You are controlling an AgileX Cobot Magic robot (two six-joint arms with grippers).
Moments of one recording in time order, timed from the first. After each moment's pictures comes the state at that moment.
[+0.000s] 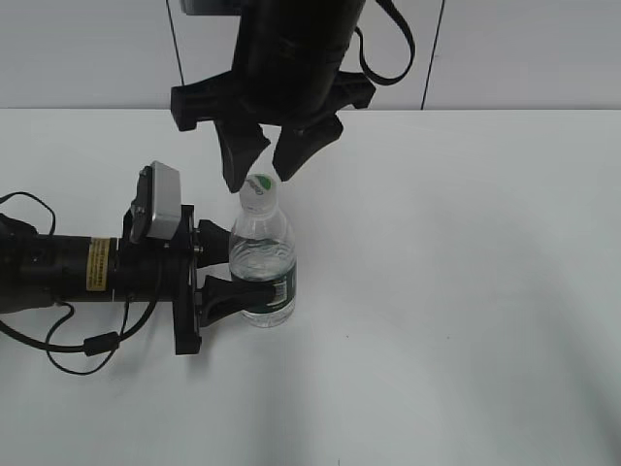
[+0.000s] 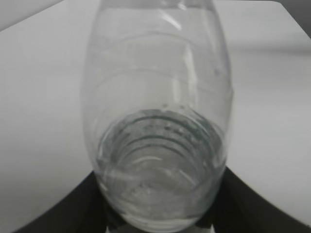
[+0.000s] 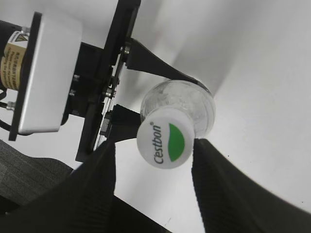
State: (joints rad) left arm -0.20 2.15 -0.79 1.30 -1.17 -0.28; right arm 0.79 2.01 -1.86 0.18 1.21 0.10
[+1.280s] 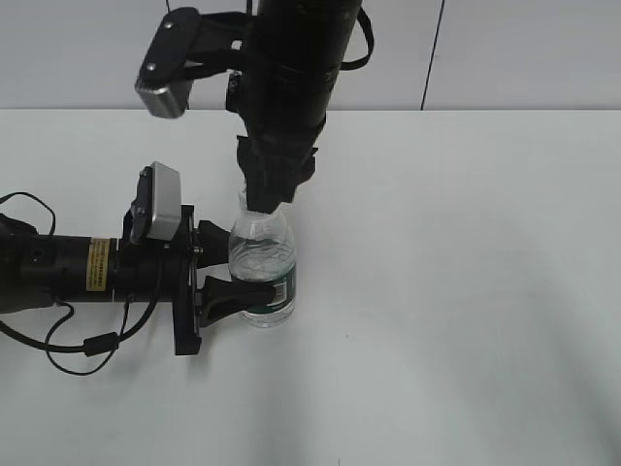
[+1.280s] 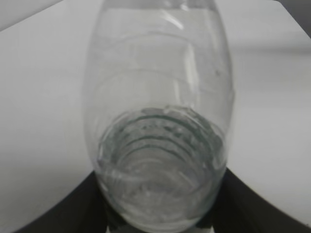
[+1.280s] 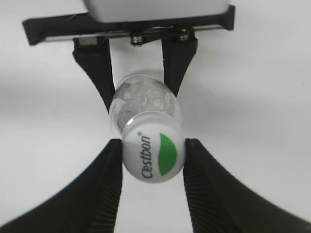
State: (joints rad) left arm -0.20 2.15 -0.79 1.30 -1.17 -0.28; right arm 0.79 2.05 -1.87 0.13 1.22 -1.03
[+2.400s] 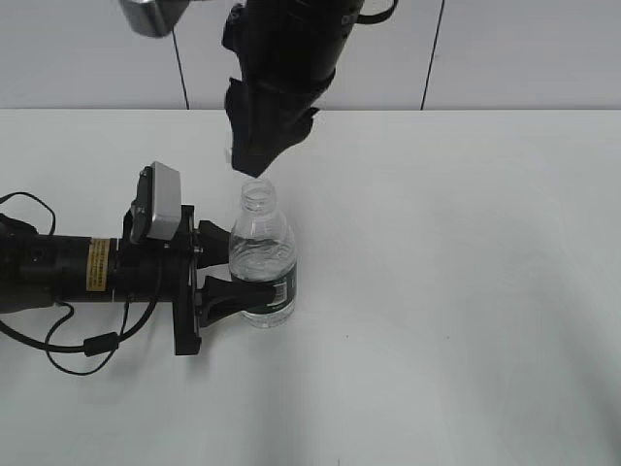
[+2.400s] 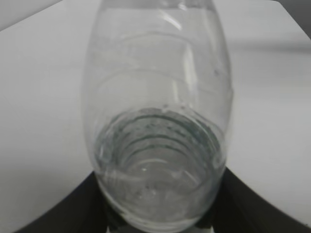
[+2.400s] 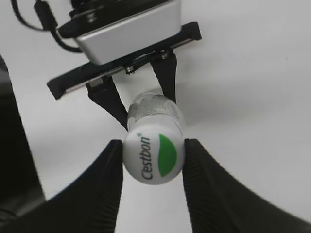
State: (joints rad) left arm -0.20 2.15 -0.79 1.31 -1.17 -0.28; right arm 0.79 1.96 -1.87 0.18 1.22 -0.79
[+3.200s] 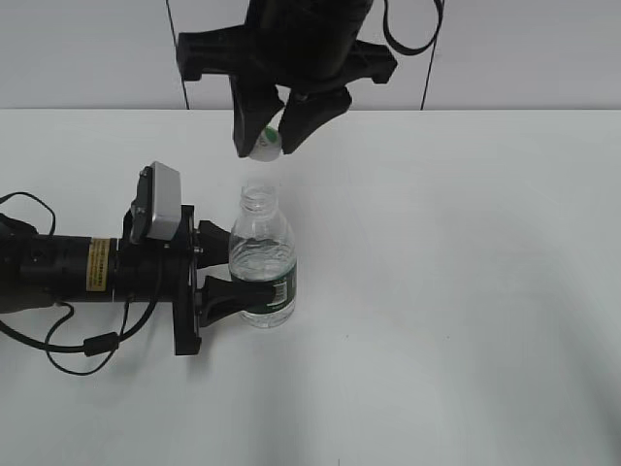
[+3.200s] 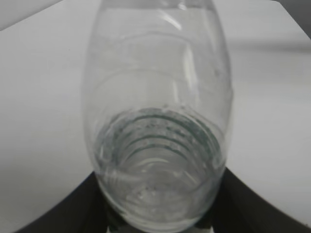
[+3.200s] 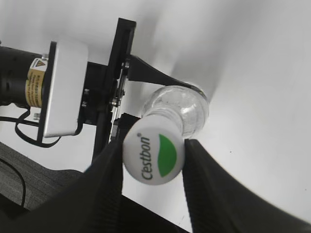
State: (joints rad) left arm -0.20 2.15 -0.79 1.31 -1.17 -0.28; right arm 0.76 1.96 -1.87 0.18 1.22 0.20
